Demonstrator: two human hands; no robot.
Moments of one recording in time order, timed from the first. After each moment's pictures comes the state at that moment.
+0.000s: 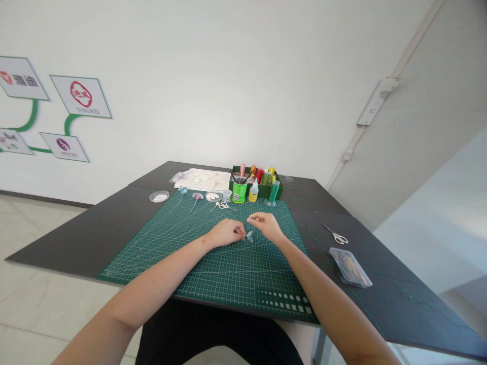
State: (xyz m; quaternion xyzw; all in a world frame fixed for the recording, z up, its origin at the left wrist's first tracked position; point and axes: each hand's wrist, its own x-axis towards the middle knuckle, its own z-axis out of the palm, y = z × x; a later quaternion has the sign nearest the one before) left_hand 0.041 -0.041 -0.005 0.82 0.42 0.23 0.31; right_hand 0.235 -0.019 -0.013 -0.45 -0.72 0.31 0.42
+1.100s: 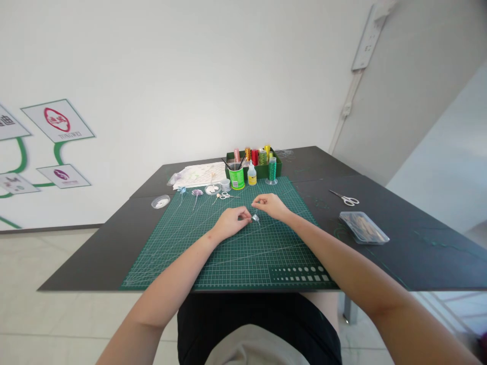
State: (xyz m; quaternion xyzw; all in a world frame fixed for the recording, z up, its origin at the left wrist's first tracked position) left_hand 0.047 -0.045 -0.002 0.84 0.41 0.24 0.25; right_hand 0.248 -0.009 -0.022 -0.49 -0.74 0.26 0.38
